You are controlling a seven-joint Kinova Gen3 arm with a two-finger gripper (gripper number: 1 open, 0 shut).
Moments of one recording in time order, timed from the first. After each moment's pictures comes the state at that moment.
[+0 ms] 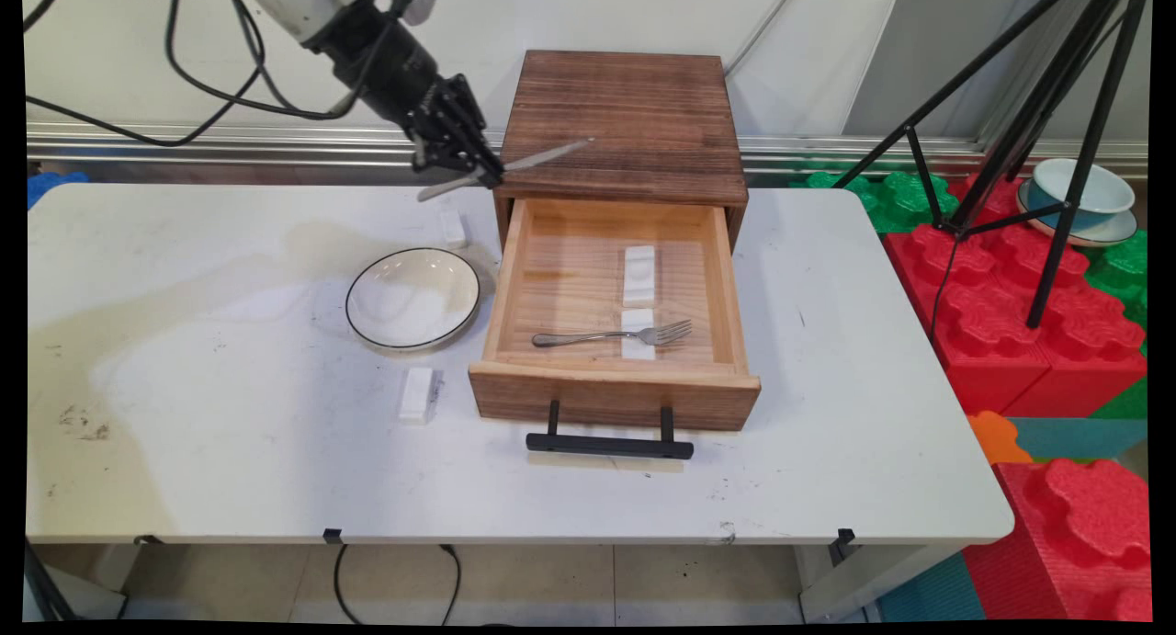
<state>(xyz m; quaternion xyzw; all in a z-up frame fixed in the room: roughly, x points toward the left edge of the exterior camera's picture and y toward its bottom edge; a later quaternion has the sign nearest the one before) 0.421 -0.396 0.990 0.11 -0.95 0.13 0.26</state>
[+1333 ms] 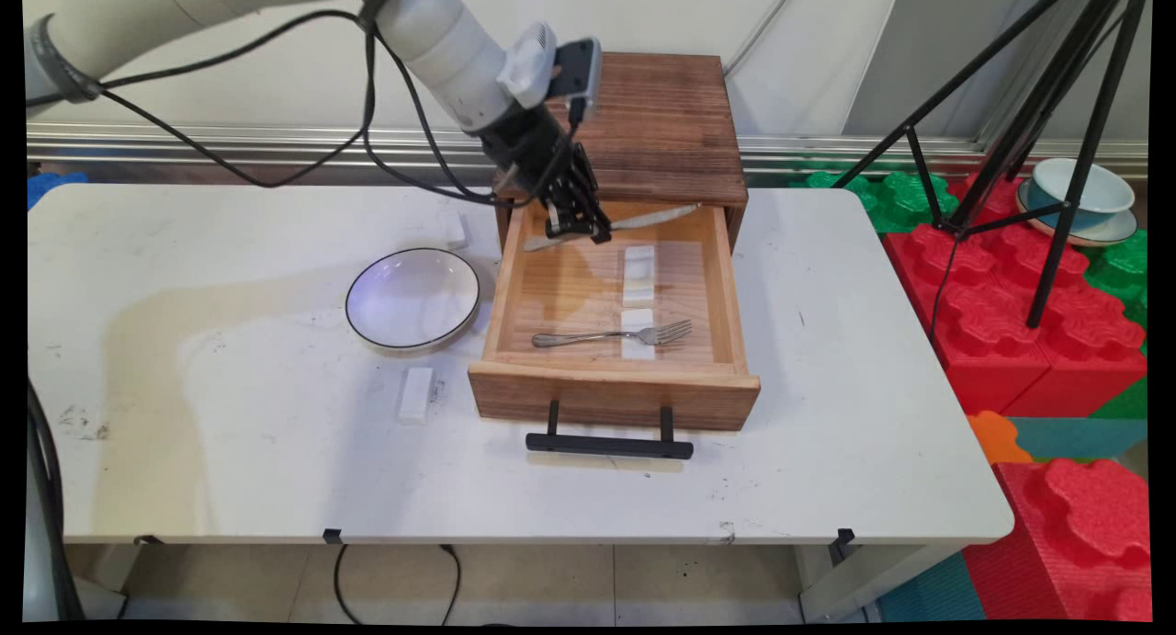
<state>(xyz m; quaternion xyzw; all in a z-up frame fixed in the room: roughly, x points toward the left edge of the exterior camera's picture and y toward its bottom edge) 0.302 -0.441 0.914 0.11 -0.95 0.14 0.25</state>
